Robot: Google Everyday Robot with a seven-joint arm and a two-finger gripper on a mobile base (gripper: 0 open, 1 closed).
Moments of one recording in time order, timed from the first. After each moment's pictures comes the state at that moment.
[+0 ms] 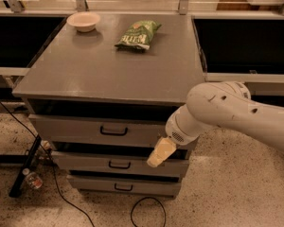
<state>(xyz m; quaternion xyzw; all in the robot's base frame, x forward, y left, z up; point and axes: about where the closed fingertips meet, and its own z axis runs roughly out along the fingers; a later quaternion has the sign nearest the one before) 0.504 -0.079 0.698 -0.48 0.85 0.08 0.22</state>
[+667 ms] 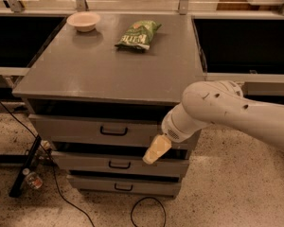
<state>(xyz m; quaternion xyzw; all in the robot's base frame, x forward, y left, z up) 0.517 -0.068 0.689 -0.47 0.85 0.09 0.22</state>
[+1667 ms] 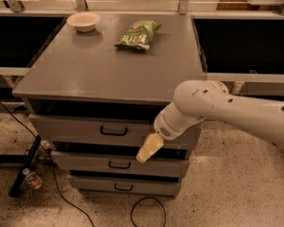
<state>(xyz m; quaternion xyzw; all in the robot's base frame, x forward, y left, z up) 0.532 -0.044 0.670 -0.48 0.84 0.12 0.21</state>
